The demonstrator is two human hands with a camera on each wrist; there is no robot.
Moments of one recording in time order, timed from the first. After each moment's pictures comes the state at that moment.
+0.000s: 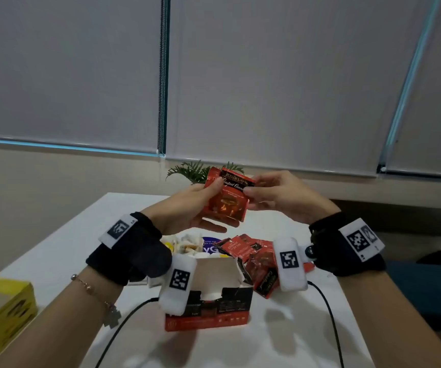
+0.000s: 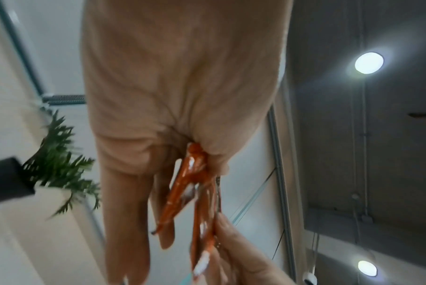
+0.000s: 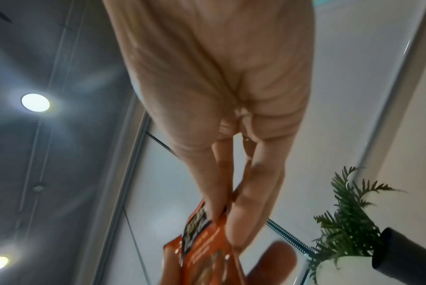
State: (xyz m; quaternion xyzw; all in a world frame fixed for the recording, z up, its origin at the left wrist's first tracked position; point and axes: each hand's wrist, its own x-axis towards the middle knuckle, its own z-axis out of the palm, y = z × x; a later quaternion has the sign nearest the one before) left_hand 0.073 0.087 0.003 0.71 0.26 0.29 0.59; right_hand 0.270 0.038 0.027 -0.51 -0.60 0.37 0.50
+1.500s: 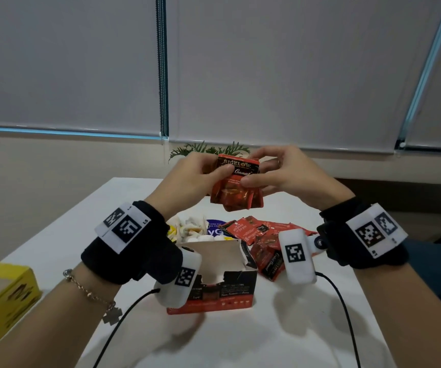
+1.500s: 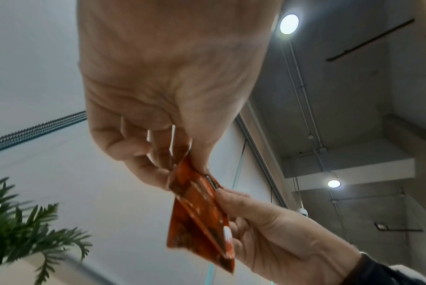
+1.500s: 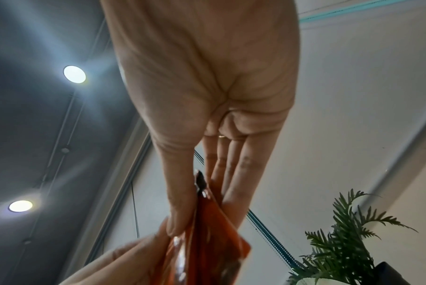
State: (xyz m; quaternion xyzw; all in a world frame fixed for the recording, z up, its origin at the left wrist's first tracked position) left_hand 0.084 0.084 0.002 0.81 0.32 0.41 0.27; right_hand 0.271 0.031 0.021 -0.53 -0.66 0.28 0.46
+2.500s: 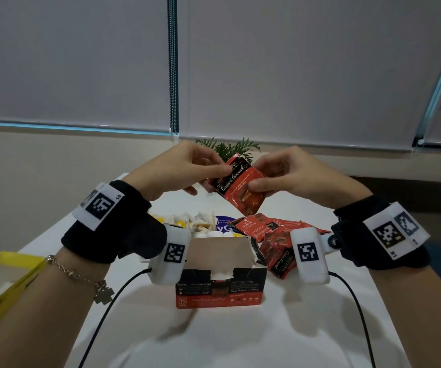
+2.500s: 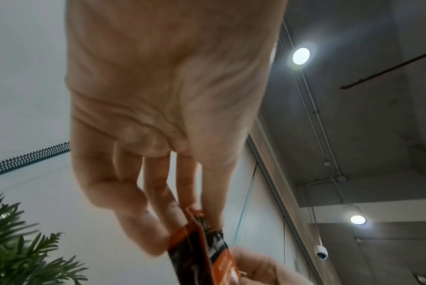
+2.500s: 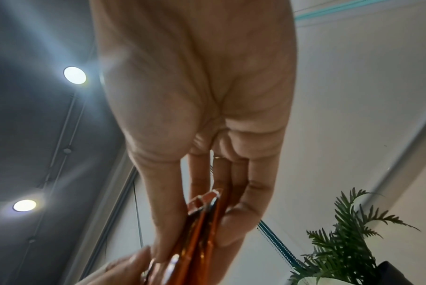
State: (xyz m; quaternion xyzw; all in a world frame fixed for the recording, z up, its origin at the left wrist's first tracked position) left_hand 0.053 0.092 0.019 0.82 0.36 0.32 0.32; right_hand 0.272 0.035 0.018 -0.51 -0.73 0.25 0.37
